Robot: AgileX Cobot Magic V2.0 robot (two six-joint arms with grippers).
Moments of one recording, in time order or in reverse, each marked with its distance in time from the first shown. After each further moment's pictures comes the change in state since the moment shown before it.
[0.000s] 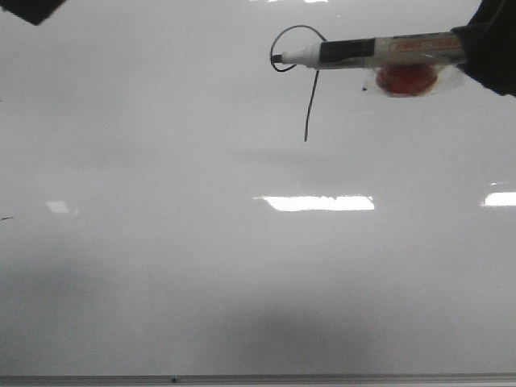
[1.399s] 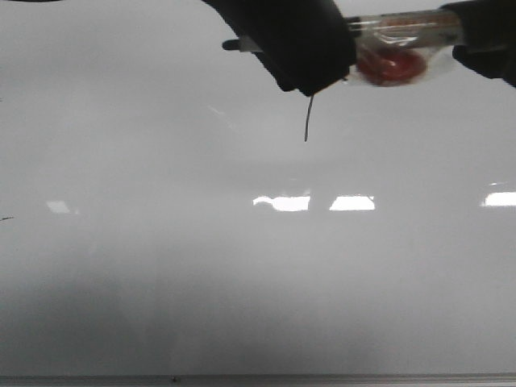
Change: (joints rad) left arm -0.225 0.363 -0.262 -0.027 0.051 -0.015; right arm -0.004 -0.011 -0.004 0.055 0.066 -0.080
